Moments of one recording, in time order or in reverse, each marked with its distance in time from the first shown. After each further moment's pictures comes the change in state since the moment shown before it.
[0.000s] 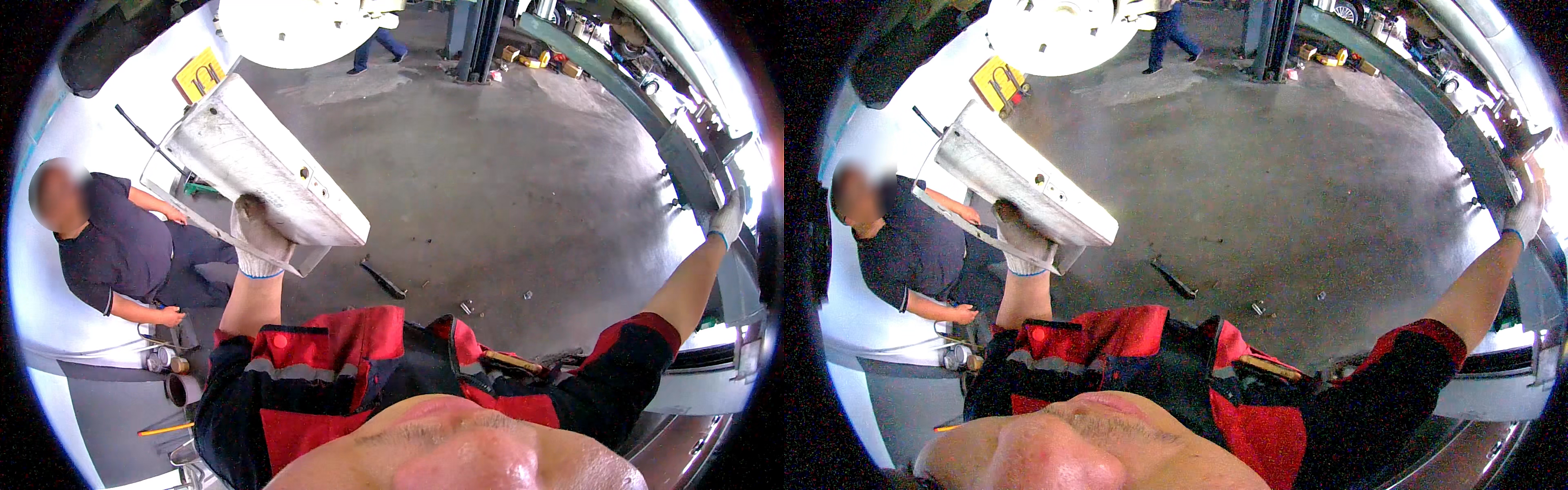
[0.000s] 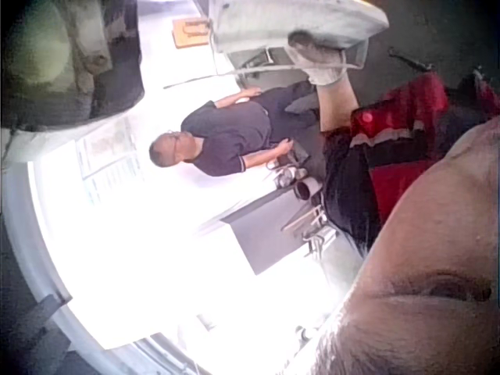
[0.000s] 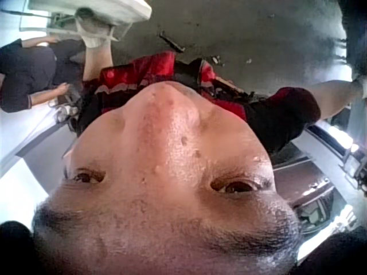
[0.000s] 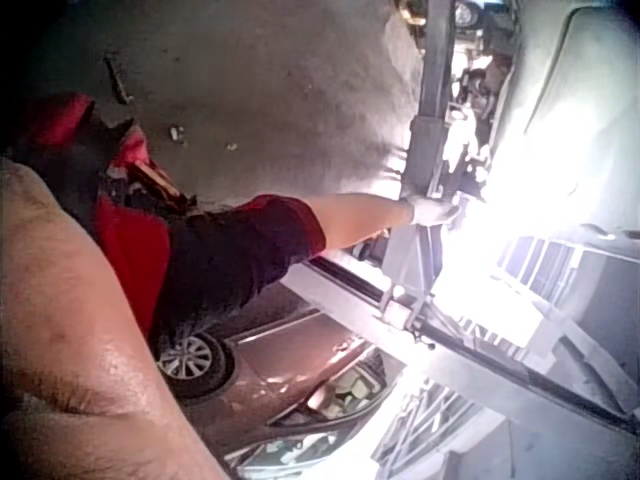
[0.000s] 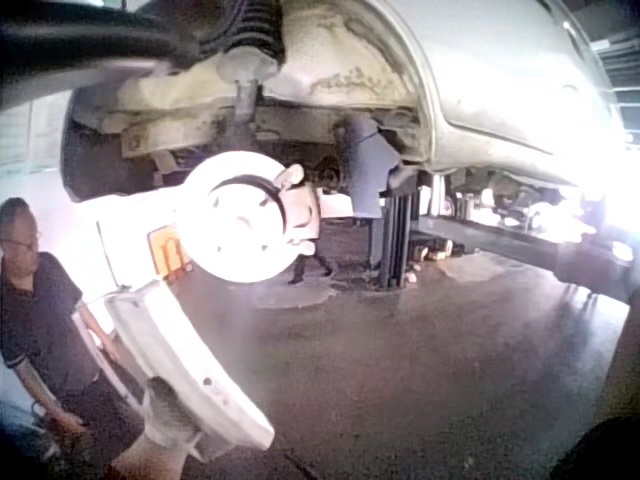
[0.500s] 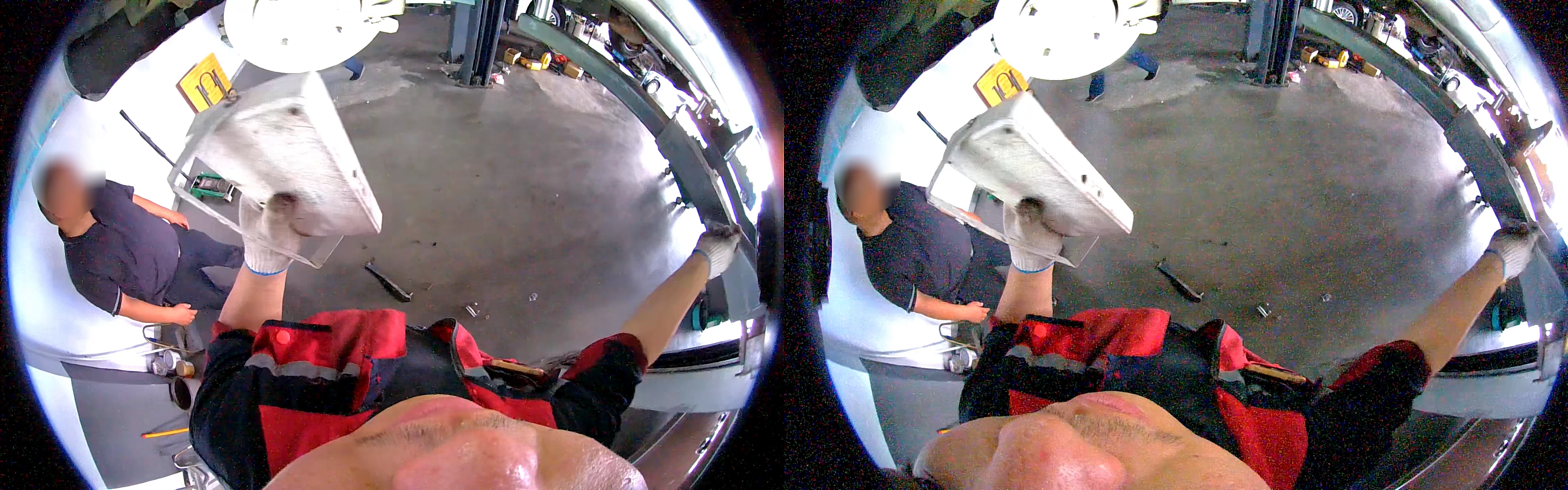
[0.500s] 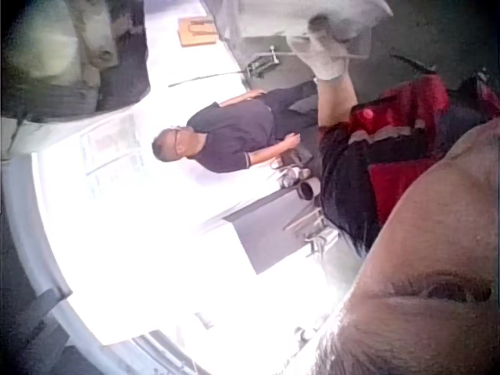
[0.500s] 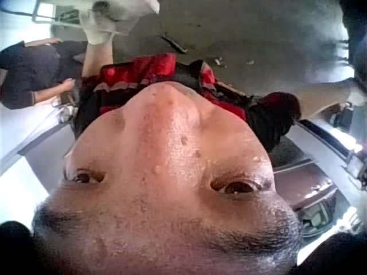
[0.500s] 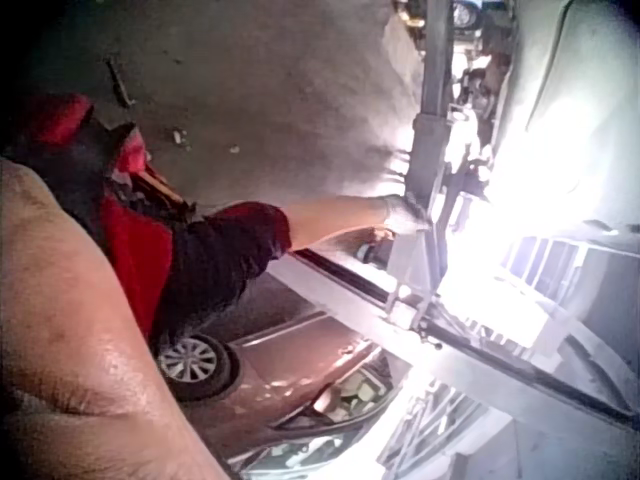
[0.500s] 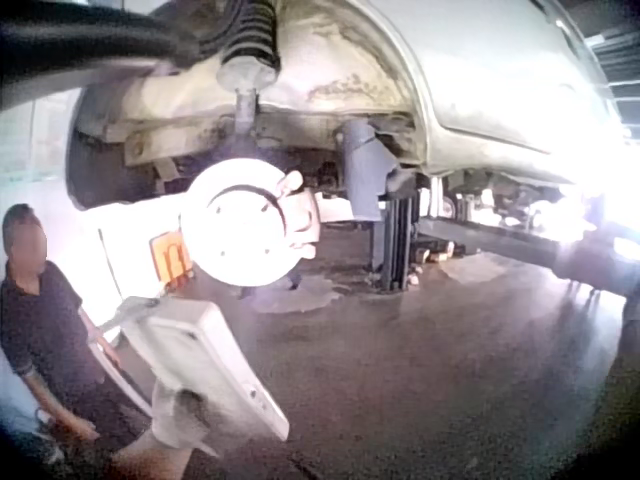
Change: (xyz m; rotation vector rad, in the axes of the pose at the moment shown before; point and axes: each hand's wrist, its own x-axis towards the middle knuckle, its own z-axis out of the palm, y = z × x) left_hand -0.003 0.003 0.029 0.527 0.056 0.216; right_hand -0.095 -0.039 -0.045 -0.205 0.169 0.370
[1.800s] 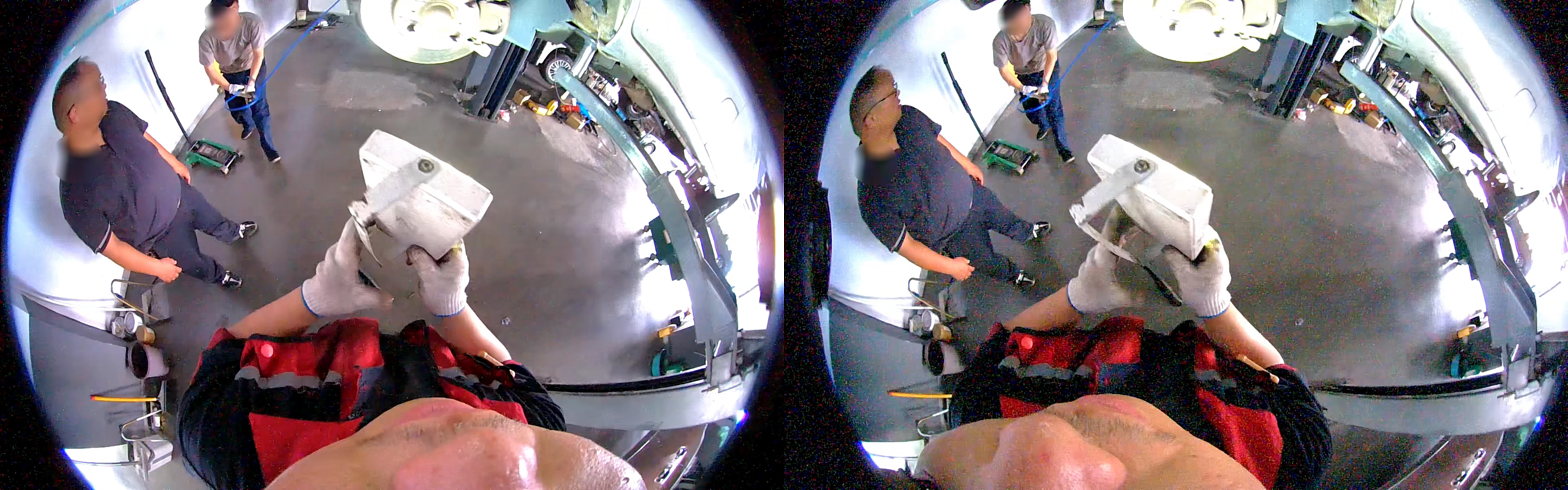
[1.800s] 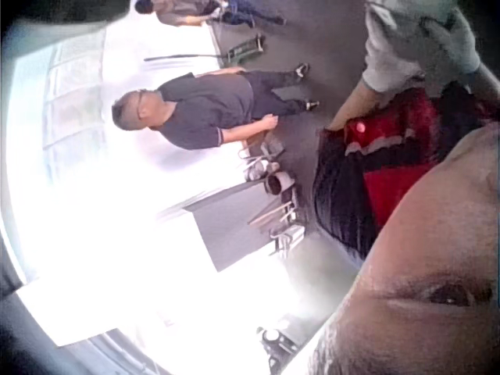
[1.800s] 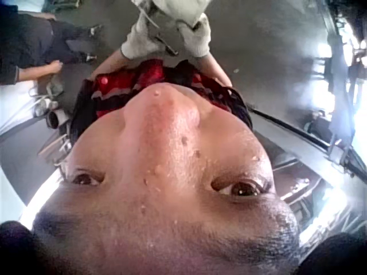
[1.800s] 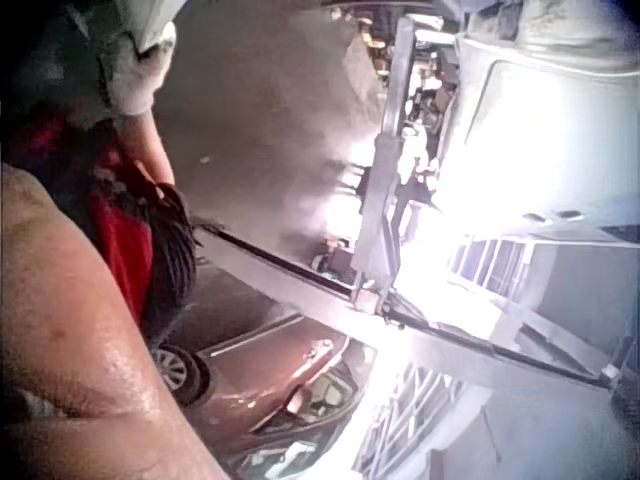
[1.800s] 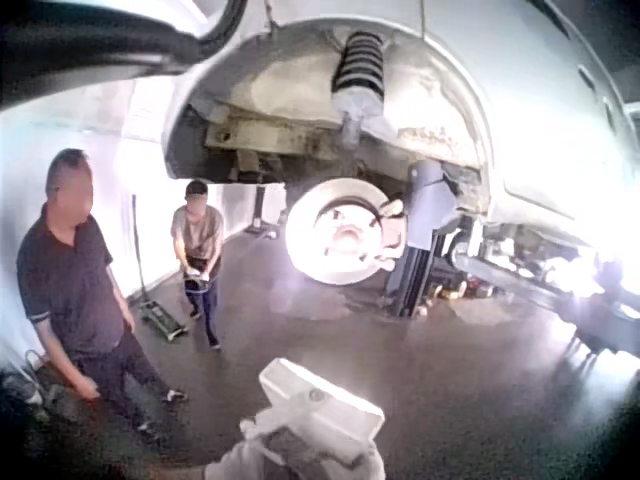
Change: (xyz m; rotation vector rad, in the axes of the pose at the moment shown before) left_hand -0.126 0.032 -0.025 0.739 -0.408 0.143; right_hand -0.483 -0.294 -0.285 1.506 -1.526 0.111
